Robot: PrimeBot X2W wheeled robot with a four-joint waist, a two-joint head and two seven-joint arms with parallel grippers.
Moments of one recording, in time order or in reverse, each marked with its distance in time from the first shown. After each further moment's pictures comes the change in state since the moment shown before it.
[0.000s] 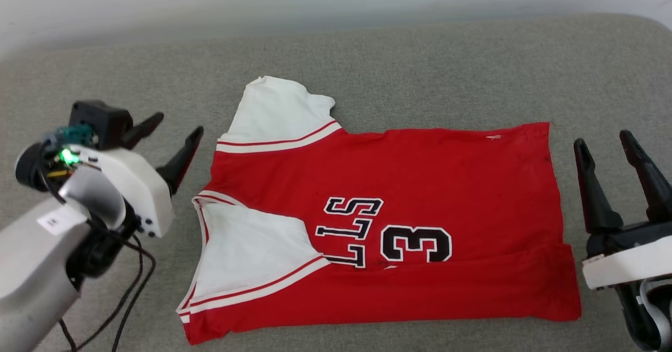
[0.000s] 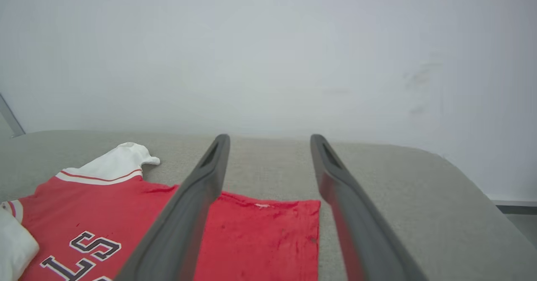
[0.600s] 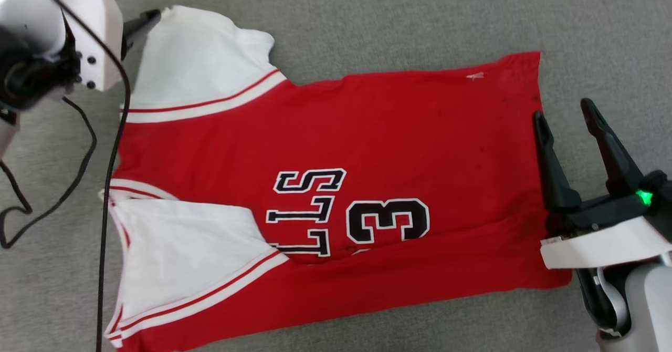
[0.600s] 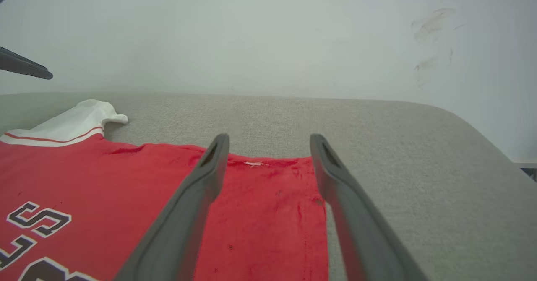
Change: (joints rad) left arm -0.536 -0.053 -0.023 0.230 -0.057 -0.178 0.591; right arm -0.077 0.125 0.057 -0.037 -0.116 0.000 -0.058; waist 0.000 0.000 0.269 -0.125
